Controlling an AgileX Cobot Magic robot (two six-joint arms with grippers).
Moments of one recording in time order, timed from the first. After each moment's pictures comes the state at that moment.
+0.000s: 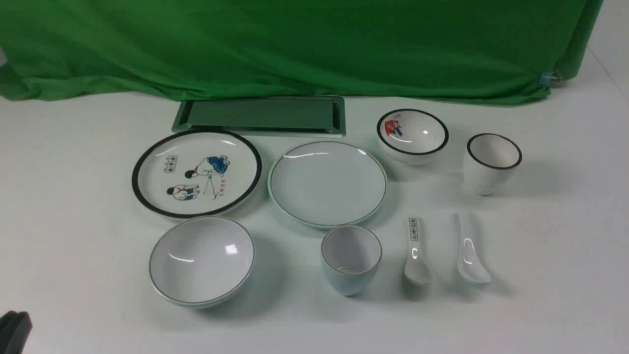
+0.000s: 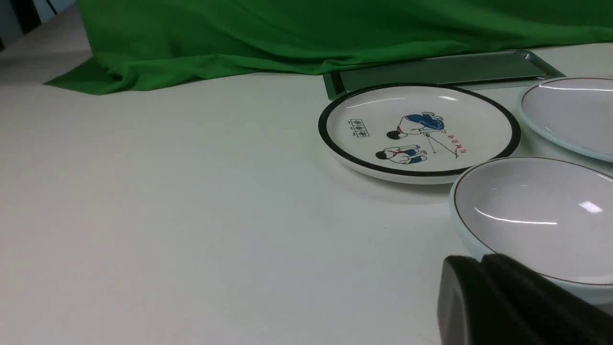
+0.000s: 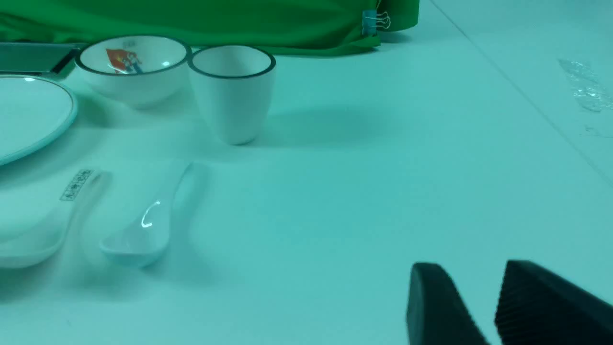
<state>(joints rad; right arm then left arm) -0.05 0.00 0.01 -0.02 0.22 0.03 0.01 0.00 0.01 -0.05 0.23 0.13</state>
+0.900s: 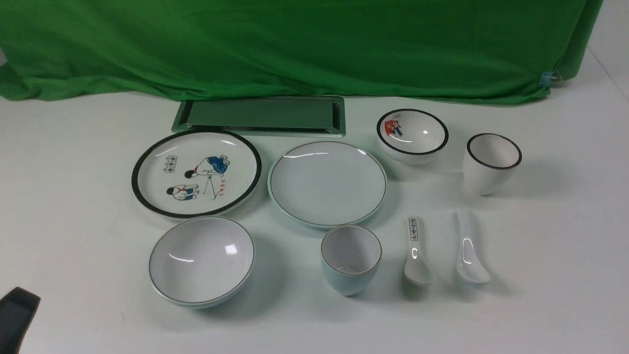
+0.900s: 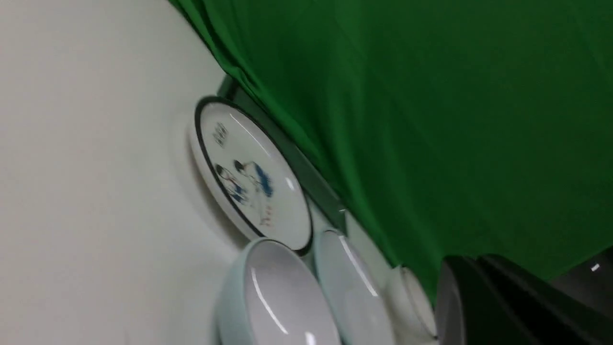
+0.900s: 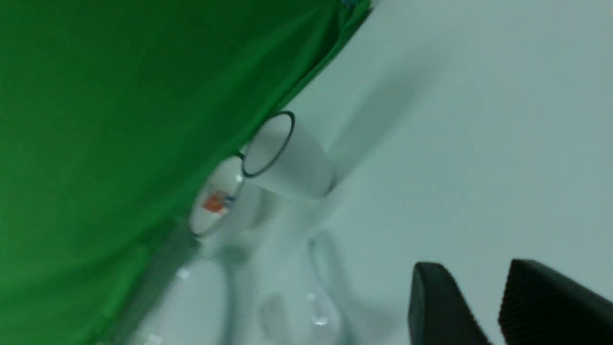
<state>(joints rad) -0.05 0.00 0.01 0.13 0.22 0.87 0.01 0.00 0.01 -0.74 0.10 -0.24</state>
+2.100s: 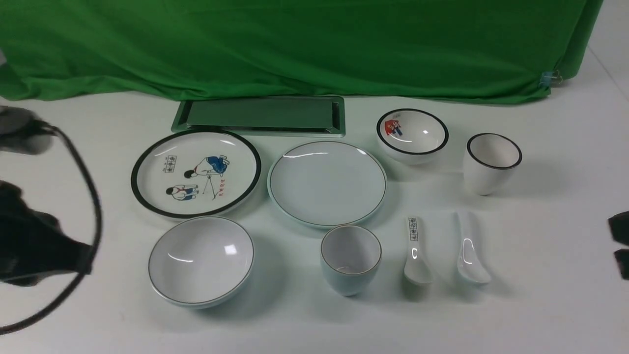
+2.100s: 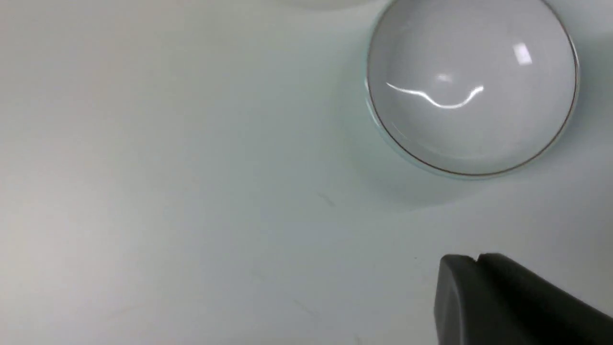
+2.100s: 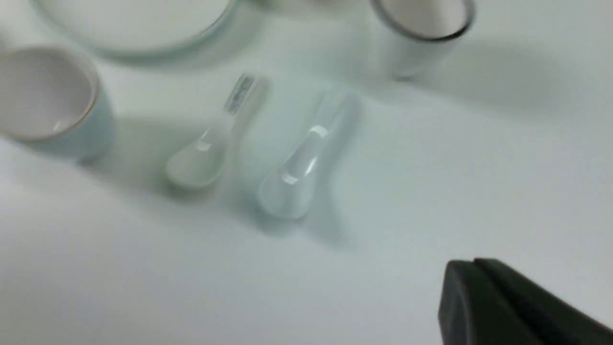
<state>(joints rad) 0.28 0.96 -0.85 0.10 0.78 -0.23 -0.10 1.07 -0.88 -0.14 0.98 0.18</state>
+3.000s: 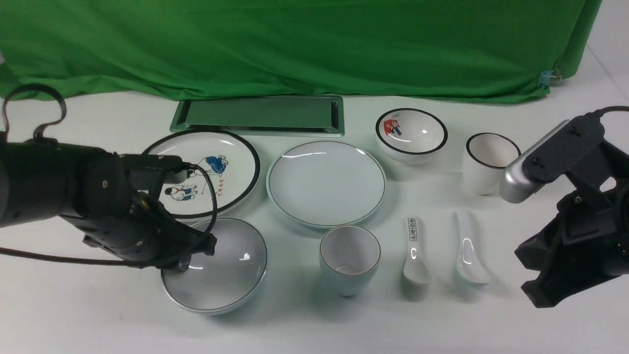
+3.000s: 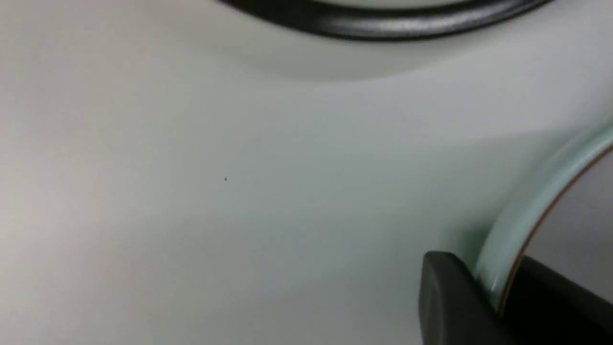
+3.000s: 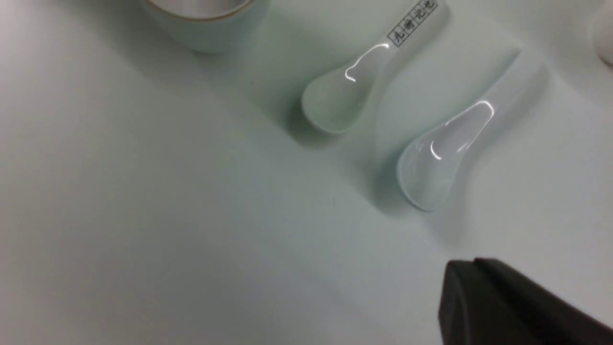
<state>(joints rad) 0.47 1.16 -0.90 0.10 0.76 -0.29 -0.19 1.67 -0.90 -0.12 0.49 -0.02</state>
